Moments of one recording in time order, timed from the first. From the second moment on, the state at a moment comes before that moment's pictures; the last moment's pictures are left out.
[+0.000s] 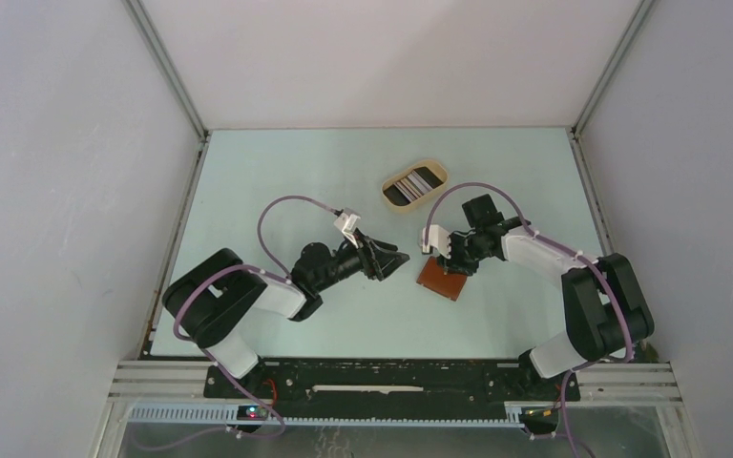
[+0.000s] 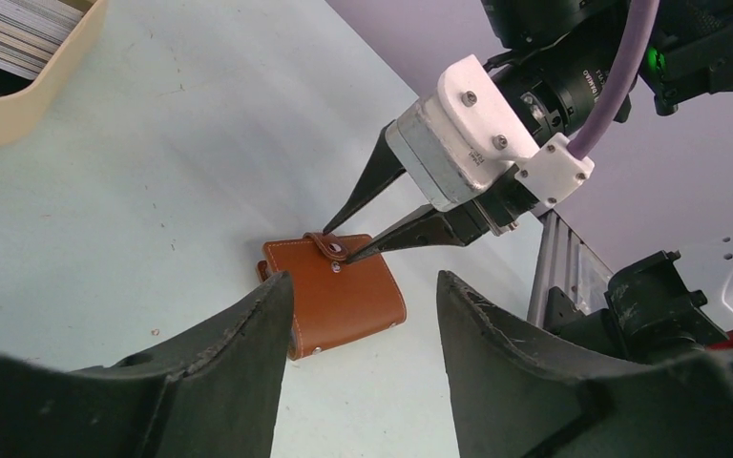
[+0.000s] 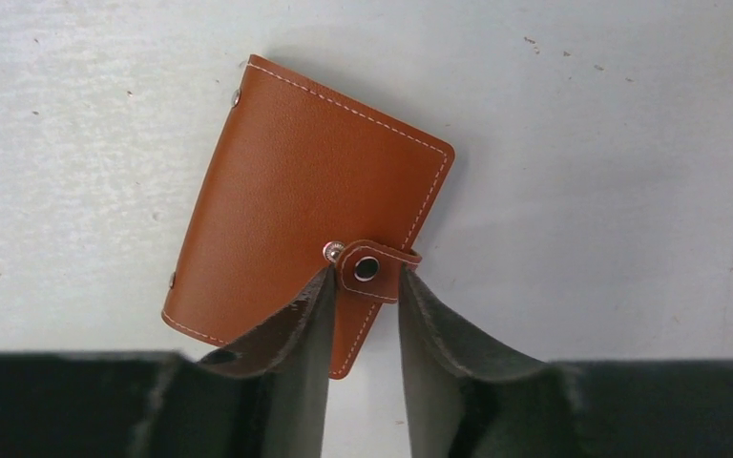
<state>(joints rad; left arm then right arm) -0.74 1.63 0.41 1.25 0.30 -0.62 0.38 1.51 0.85 -0.49 -0.47 -1.06</state>
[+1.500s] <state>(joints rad) -0.85 2.02 0.80 0.89 0.31 -0.76 0.39 1.49 0.85 -0.56 -0.51 -1.07</state>
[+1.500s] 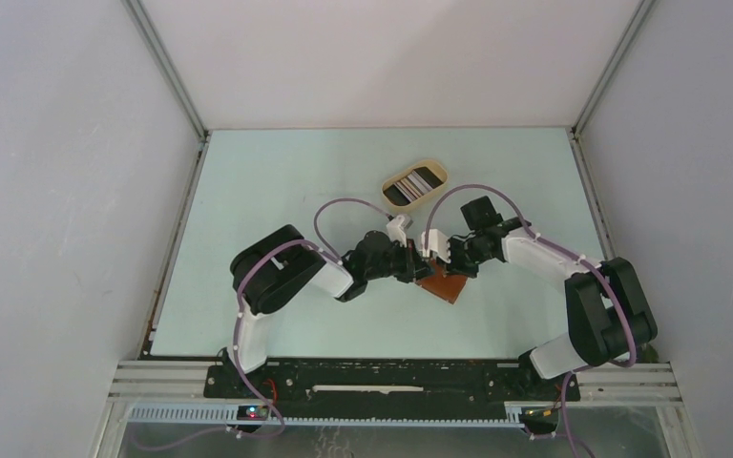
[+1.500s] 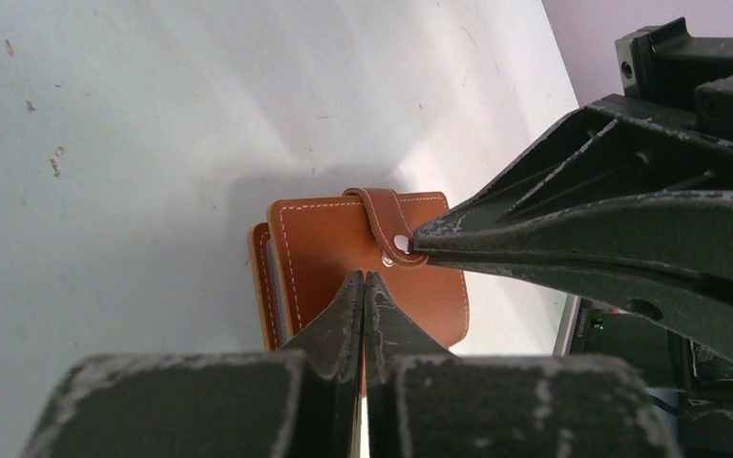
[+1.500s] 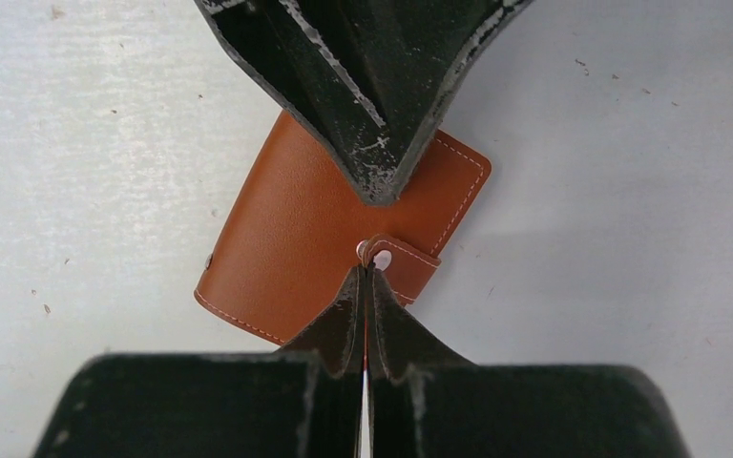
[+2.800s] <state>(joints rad) -0.85 2.02 0.81 0.86 0.30 -0.76 0.52 1.49 0.84 -0.55 -0.32 -1.11</state>
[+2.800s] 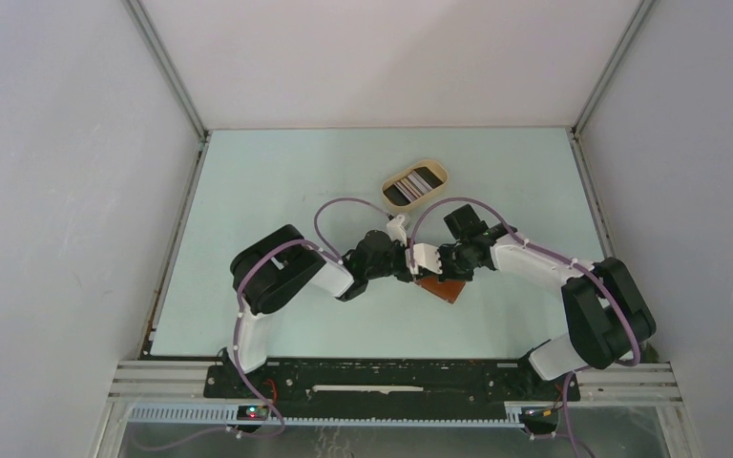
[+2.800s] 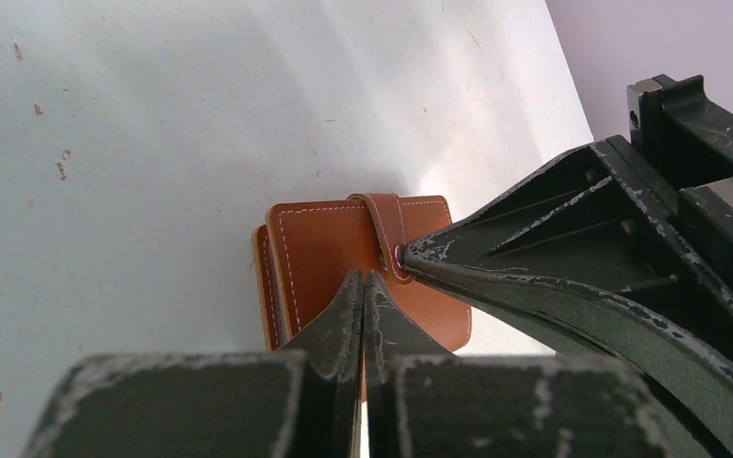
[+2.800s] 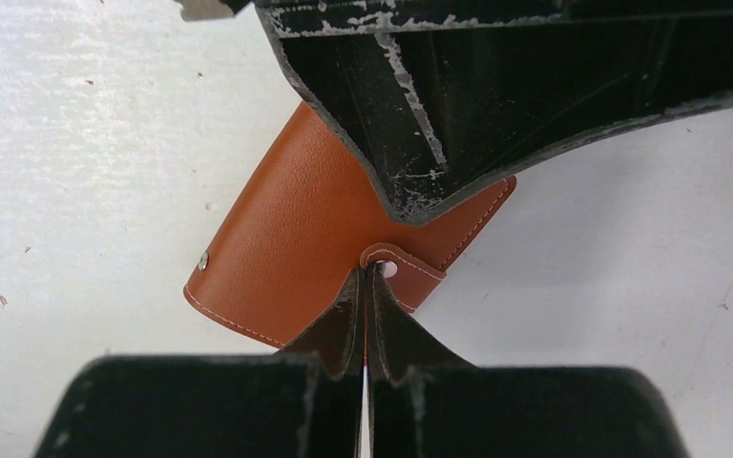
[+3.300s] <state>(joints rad) -0.84 2.03 0.80 1.02 0.35 -0.83 0.52 1.50 0.84 -0.55 -0.32 -1.11</state>
